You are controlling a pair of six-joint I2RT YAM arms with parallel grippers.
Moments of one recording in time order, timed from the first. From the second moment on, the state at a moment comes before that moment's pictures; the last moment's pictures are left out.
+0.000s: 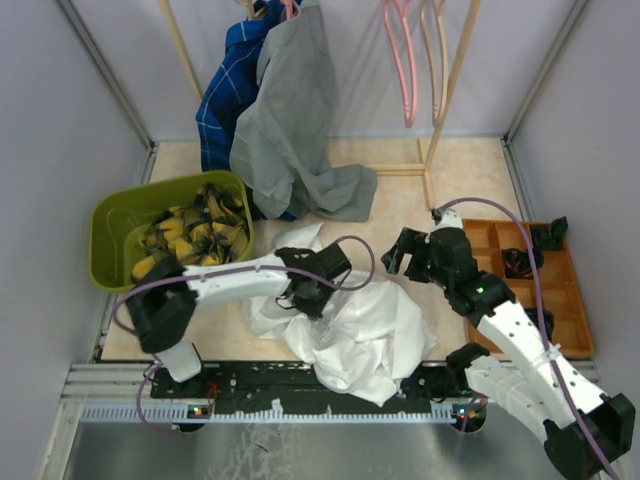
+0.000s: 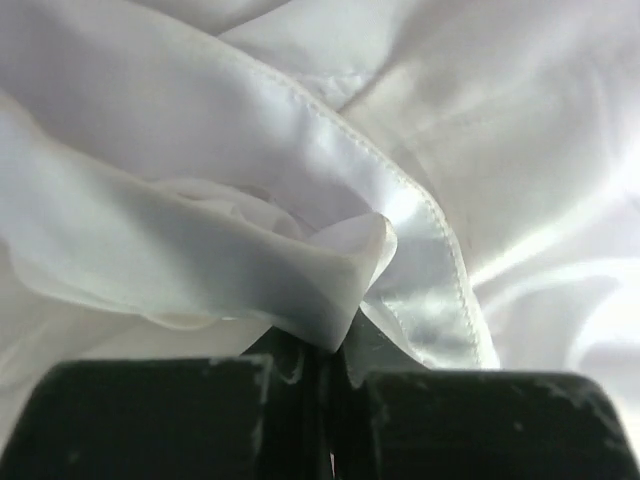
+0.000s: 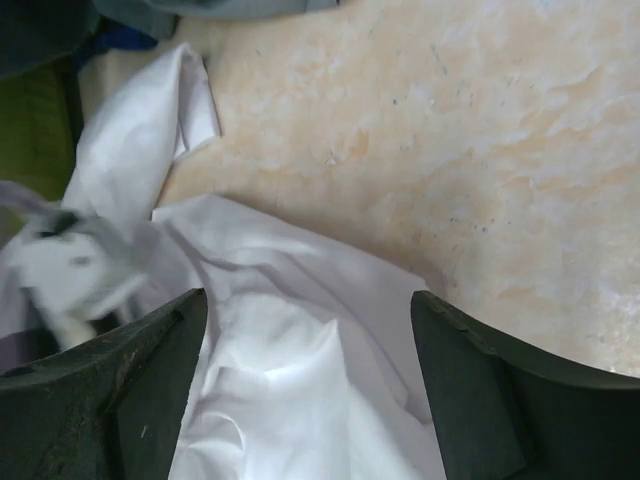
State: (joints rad) left arm -1.06 1.76 1.14 -0.72 -0.05 -0.48; right arm 0.47 0.76 0.67 -0.47 0.08 0.61
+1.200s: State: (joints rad) left arm -1.06 1.67 1.19 -0.29 0.17 -0.61; right arm 0.47 0.59 0.71 -0.57 0.22 0.61
